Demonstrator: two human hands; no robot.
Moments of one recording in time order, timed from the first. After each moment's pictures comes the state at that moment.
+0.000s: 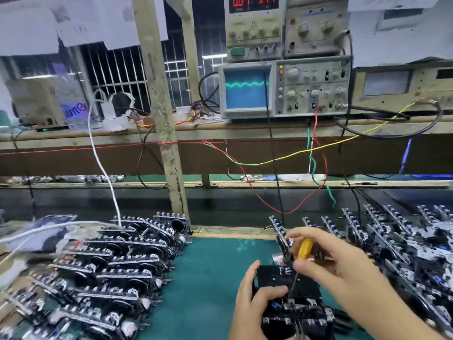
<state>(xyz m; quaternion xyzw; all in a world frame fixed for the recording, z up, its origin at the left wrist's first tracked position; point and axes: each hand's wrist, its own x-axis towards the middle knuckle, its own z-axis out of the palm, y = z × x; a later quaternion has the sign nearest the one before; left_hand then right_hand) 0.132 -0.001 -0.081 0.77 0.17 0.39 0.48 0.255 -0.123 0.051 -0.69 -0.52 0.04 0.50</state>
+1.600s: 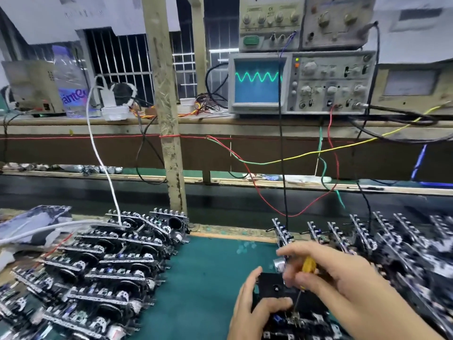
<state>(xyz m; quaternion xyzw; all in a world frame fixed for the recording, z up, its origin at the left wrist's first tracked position) 0.150 0.015 -0.061 0.60 0.30 0.30 0.68 0.250 -0.113 0.067 -0.70 -0.60 0.03 0.37</state>
